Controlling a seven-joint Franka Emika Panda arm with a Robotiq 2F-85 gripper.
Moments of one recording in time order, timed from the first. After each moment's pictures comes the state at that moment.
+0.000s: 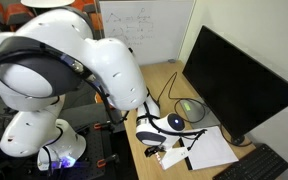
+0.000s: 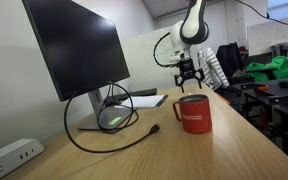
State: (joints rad) arm -0.30 0.32 -0.05 -2.47 0.02 2.73 -2.09
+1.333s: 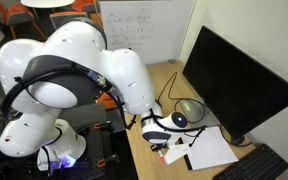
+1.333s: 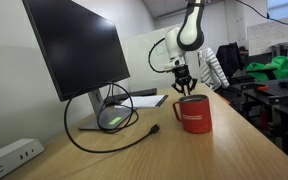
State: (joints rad) arm -0.37 0.42 0.05 -2.39 -0.07 2.73 -1.98
